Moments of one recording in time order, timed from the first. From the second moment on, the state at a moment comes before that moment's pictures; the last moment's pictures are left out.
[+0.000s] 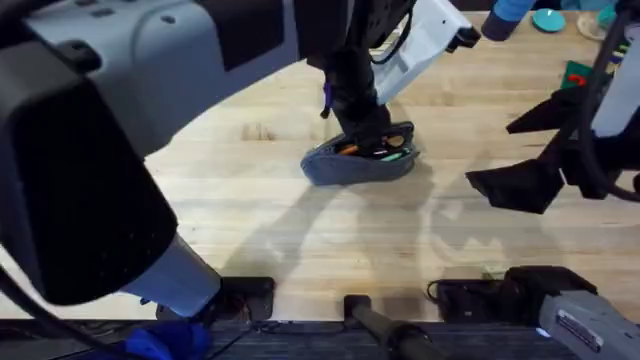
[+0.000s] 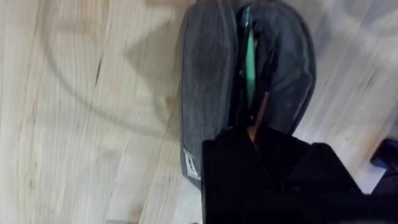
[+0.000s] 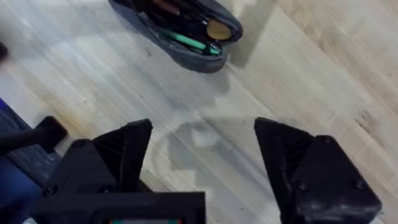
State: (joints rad) left arm -0.65 1.81 1.52 -1.13 0.25 0.55; right arm -0.01 0.92 1.12 -1.32 -0.39 -0.66
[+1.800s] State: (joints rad) left arm -0.63 1.81 1.85 -1.41 0.14 0.56; right arm -0.01 0.92 1.12 -1.32 -0.39 -0.66
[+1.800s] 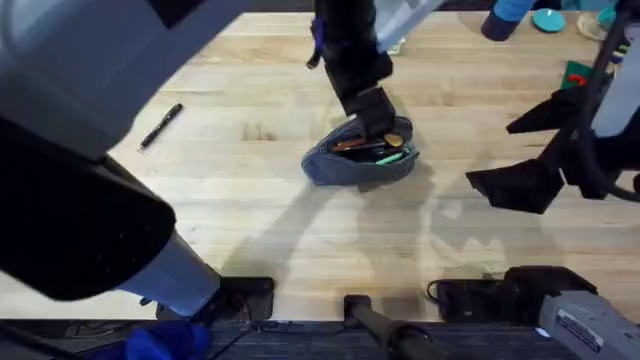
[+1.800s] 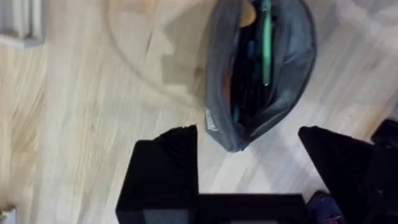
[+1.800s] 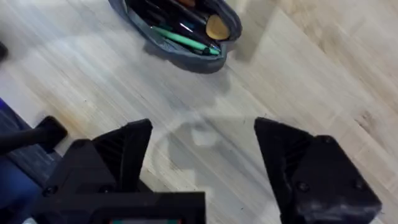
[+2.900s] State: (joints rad) left arm -0.07 1.27 1.44 -1.38 0.13 0.45; right arm -0.01 0.92 1.12 -1.32 -0.39 -0.66
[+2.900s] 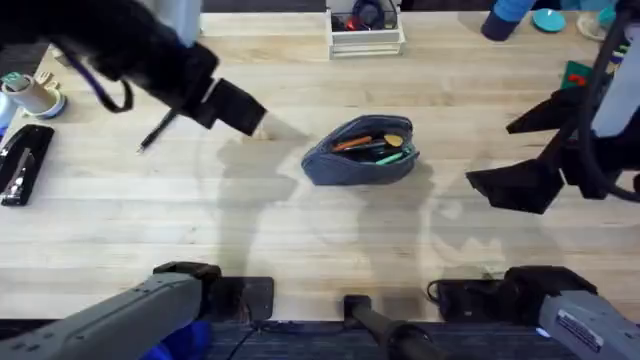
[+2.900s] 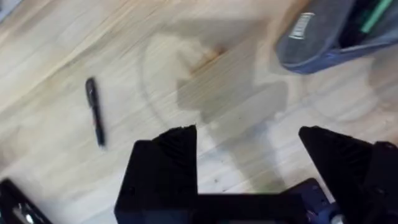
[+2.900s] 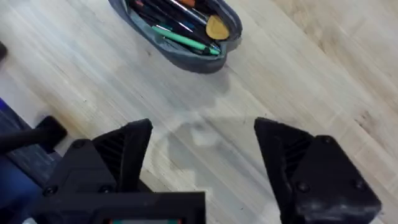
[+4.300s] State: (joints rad) left arm 0.44 1.62 1.39 -1.12 0.07 0.87; right arm -0.01 0.92 1.12 -1.32 -0.39 -0.66
